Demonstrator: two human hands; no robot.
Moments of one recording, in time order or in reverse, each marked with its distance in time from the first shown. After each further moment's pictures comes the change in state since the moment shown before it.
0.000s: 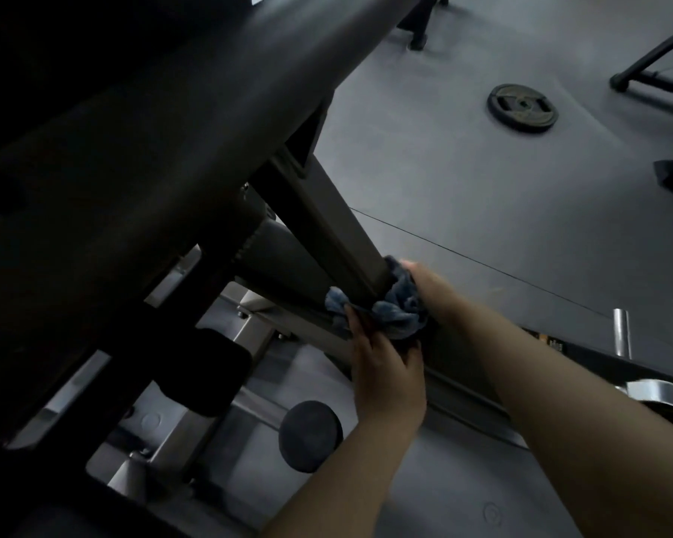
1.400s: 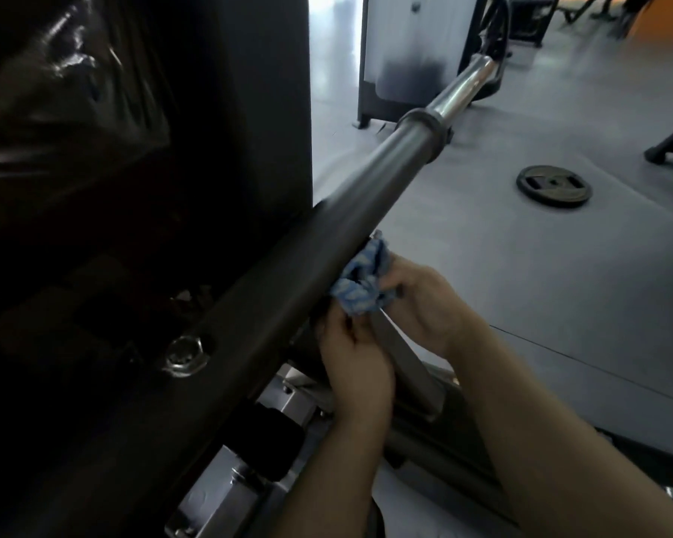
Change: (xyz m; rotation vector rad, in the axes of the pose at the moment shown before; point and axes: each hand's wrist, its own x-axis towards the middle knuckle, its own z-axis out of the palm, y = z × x) left_hand 0.031 0.103 -0.109 -0.553 0.468 0.115; right_hand -0.104 -0.163 -0.031 0.977 -0.513 -0.564
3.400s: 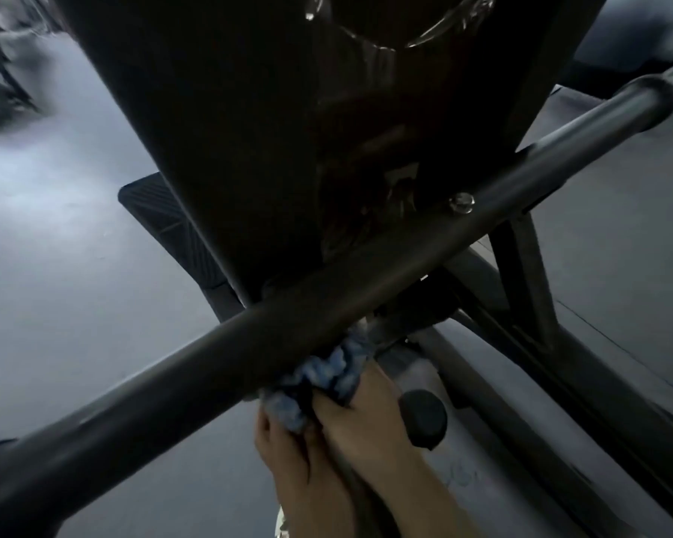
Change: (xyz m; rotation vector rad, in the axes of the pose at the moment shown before) left_hand -0.185 0.030 -0.238 -0.096 0.712 -0.167; right_hand -0.178 0.140 0.213 -0.787 -0.073 0.190
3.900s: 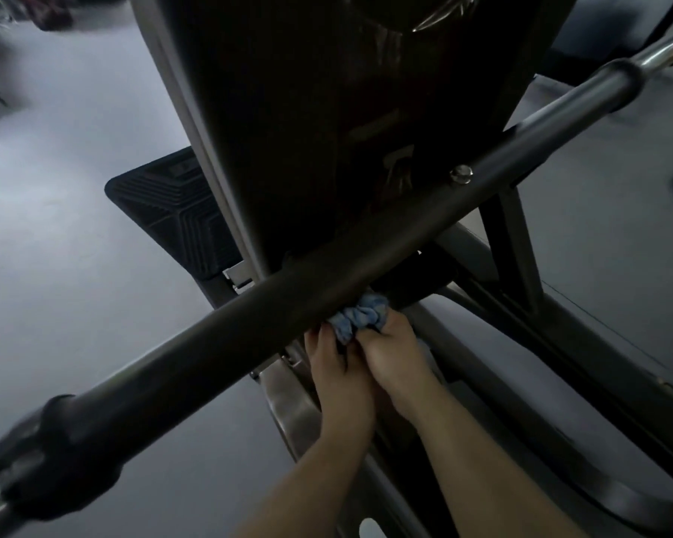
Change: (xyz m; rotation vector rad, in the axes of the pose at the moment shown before) left_hand 0.010 0.023 0.003 0.329 -0.396 0.043; right_hand 0.000 -0.020 -0.007 0.271 0.019 0.097
